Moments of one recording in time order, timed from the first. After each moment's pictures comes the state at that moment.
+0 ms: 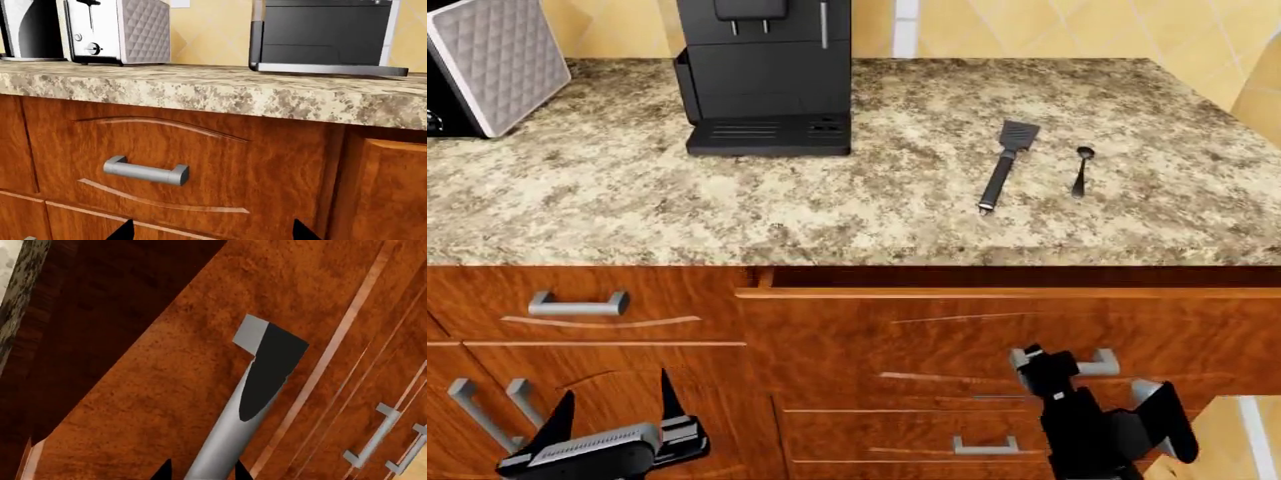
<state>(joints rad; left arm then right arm) 0.16 -0.21 0.04 0.15 -0.20 0.12 -0.33 0.23 0.13 0.23 0.16 1.13 0.33 0.38</state>
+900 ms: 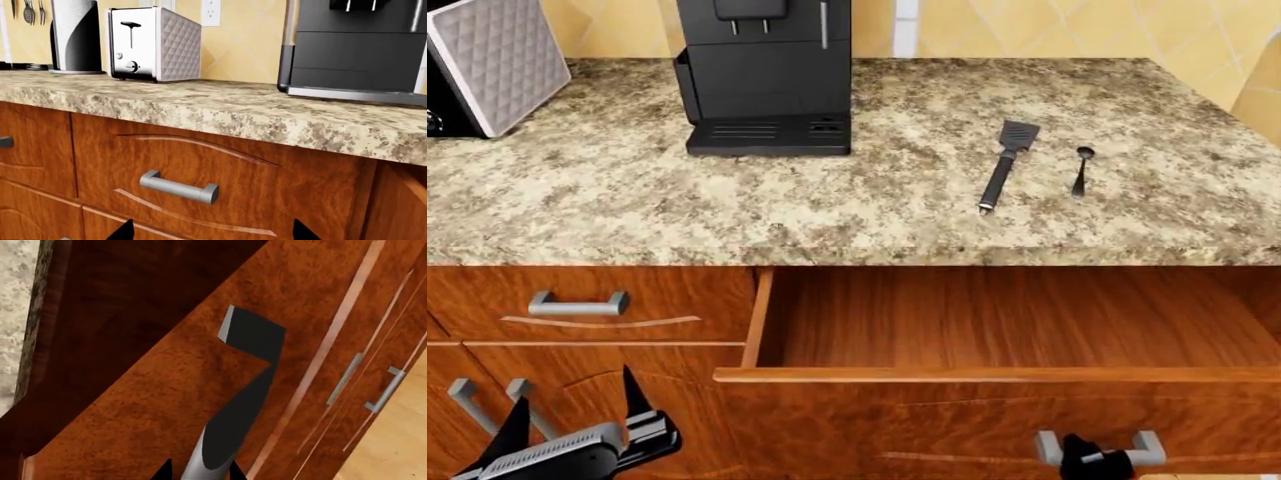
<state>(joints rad) 0.22 -0.23 0.00 0.29 -0.22 0.07 -0.43 -0.24 0.19 0.34 -0.24 1.46 0.41 0.37</state>
